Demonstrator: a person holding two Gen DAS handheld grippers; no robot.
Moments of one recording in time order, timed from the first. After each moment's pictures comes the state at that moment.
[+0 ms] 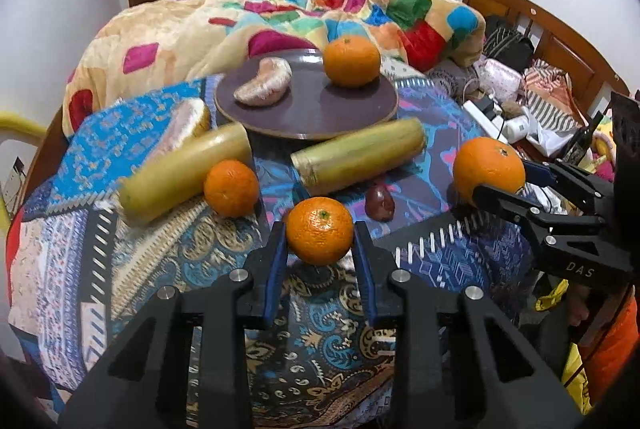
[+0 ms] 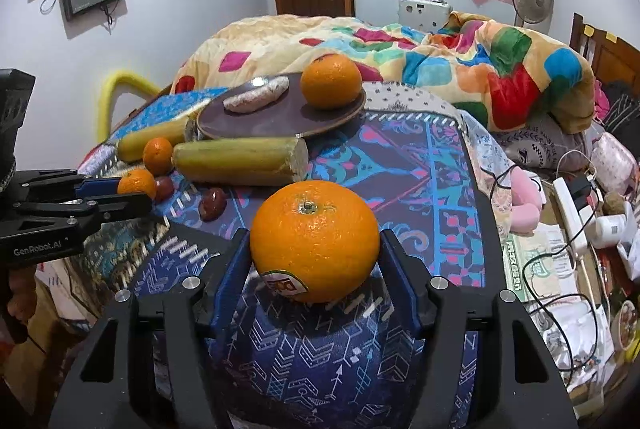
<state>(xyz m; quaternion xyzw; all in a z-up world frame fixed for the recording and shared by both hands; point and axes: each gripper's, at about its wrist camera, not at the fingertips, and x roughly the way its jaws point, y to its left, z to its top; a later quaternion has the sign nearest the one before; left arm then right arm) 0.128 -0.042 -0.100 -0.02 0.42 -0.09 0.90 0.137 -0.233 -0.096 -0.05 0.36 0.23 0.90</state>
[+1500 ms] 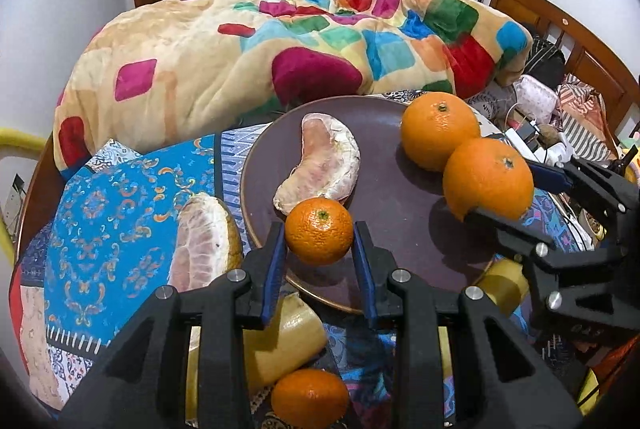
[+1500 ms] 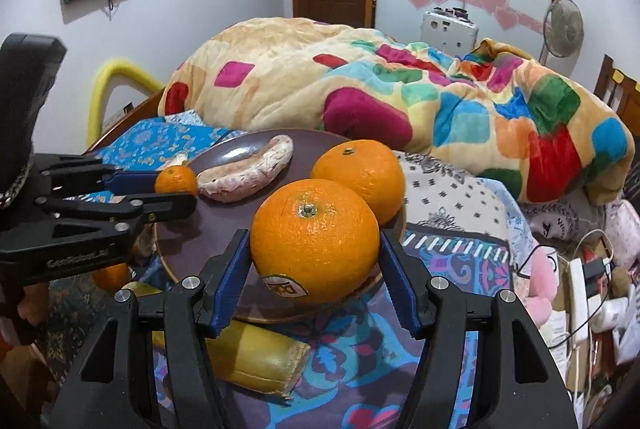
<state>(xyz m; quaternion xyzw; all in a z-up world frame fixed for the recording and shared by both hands) 0.266 -0.011 -0.110 -0.01 0.43 -0.07 0.90 0.238 -0.163 -0.081 -0.10 0.36 0.25 0.89</state>
